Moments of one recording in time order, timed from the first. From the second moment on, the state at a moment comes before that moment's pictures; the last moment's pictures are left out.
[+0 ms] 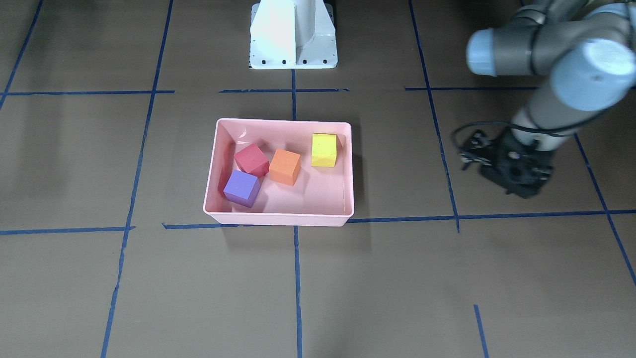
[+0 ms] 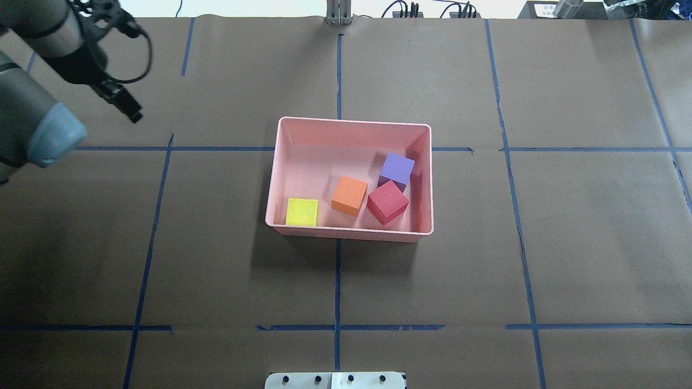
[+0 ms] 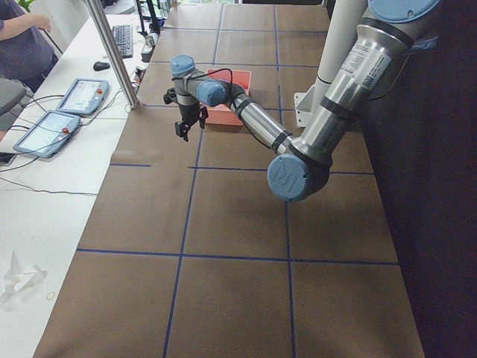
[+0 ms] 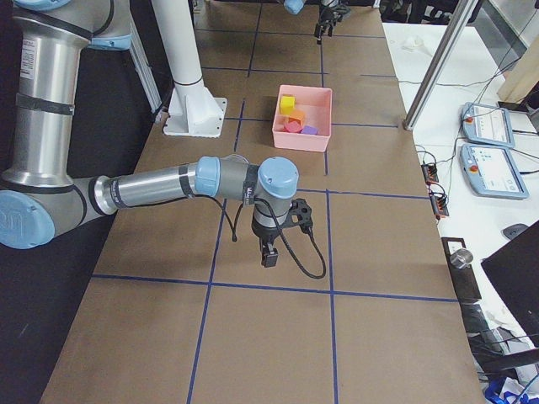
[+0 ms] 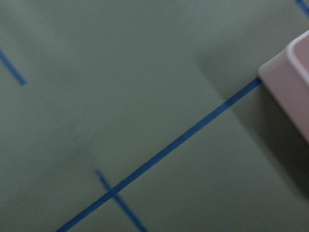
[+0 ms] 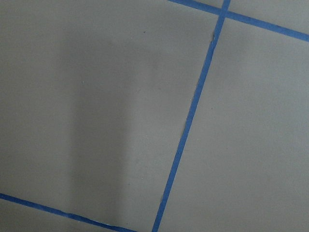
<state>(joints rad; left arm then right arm) -1.12 -1.98 -1.71 -1.43 -2.25 -0.03 1.54 -1.76 1.98 -1.93 2.32 -0.34</state>
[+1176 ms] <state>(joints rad) -1.52 -1.54 -1.70 -1.46 -2.30 0.26 1.54 -1.72 1.95 -1.93 2.33 -0.30</state>
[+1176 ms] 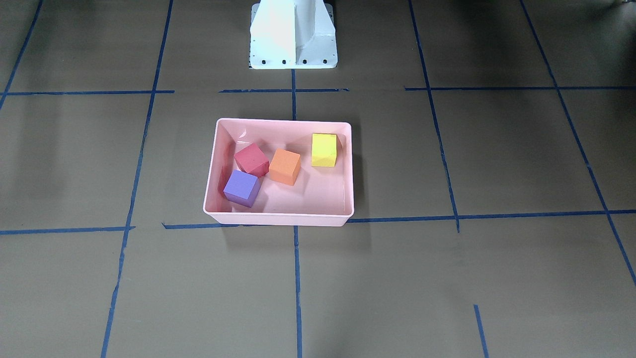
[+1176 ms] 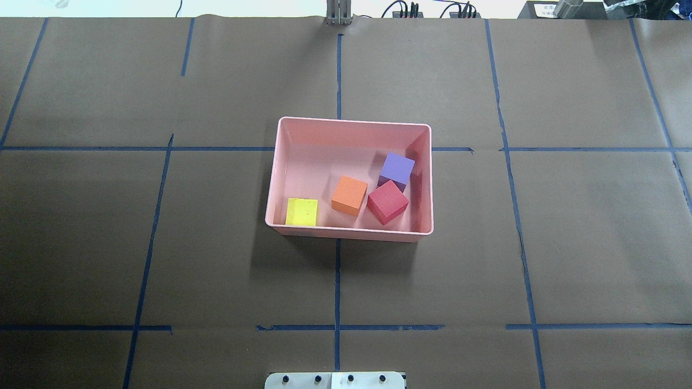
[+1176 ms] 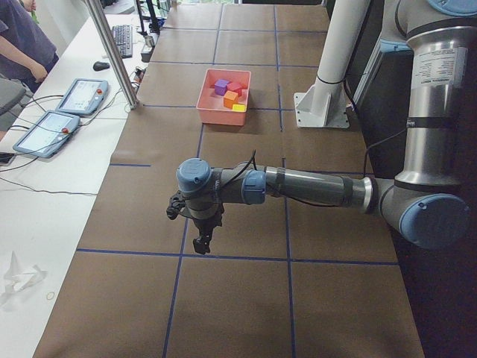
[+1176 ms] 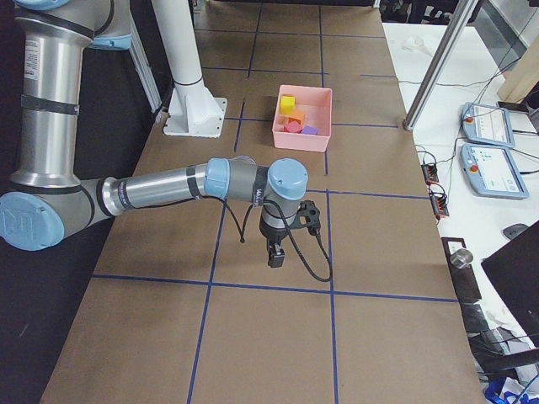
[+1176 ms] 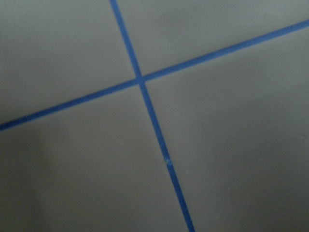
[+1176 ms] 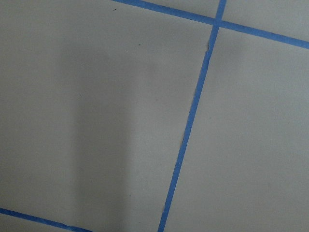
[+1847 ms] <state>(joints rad) -1.54 -1.52 -1.76 -1.45 -2.30 0.26 1.54 -1.74 1.94 -1.88 2.33 -0.30</state>
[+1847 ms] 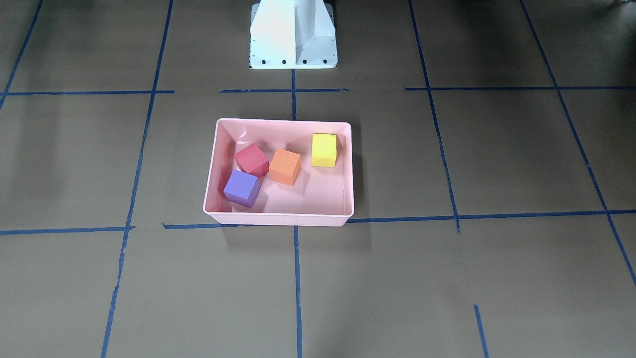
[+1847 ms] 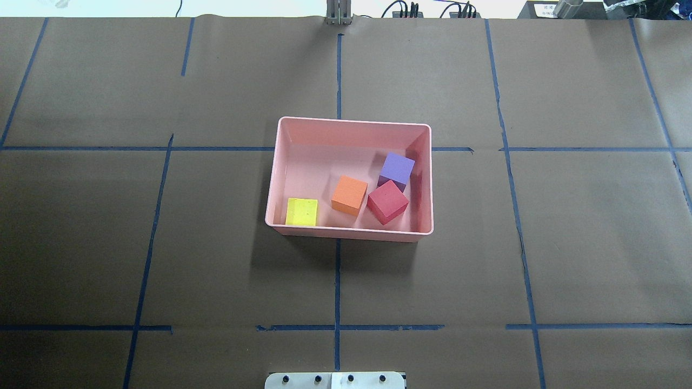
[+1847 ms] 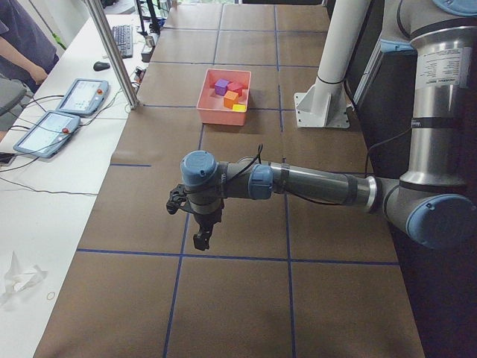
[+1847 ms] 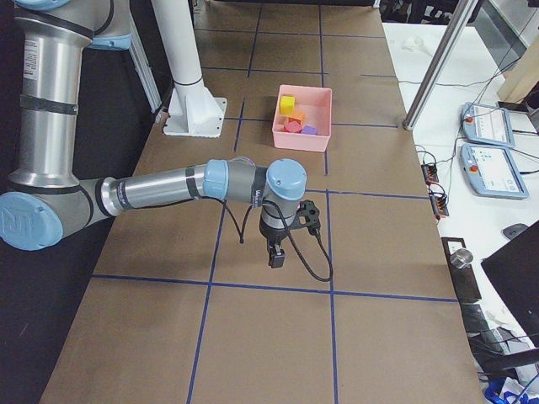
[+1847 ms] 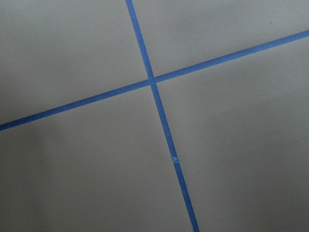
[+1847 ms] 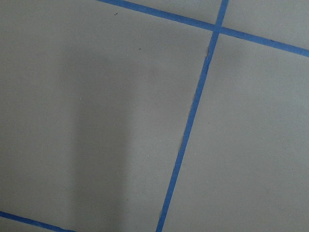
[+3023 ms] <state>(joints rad) -1.54 -1.48 -1.77 -1.44 -2.31 0.26 1.54 -1.74 1.94 -1.87 2.33 -0.30</state>
